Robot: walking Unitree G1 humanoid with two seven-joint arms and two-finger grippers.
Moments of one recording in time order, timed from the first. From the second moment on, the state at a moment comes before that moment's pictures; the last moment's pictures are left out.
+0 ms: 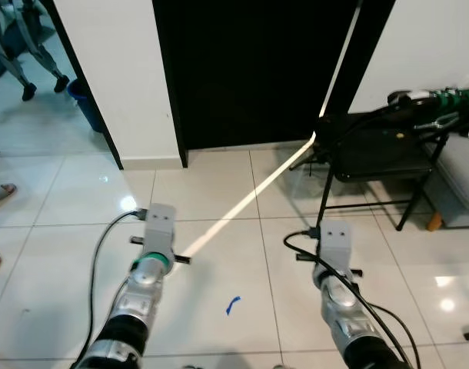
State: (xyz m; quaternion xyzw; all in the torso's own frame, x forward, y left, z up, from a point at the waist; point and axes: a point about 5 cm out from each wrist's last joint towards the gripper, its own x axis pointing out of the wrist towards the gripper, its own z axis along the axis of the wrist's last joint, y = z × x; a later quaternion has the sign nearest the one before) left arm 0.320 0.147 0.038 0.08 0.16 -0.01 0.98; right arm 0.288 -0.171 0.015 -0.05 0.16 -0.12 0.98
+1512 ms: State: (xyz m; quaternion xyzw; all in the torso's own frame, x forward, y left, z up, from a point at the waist) left arm 0.329 0.160 0.056 0.09 0.14 0.03 0.99; right arm 0.295 -0.159 0.014 -0.04 0.16 -0.09 0.98
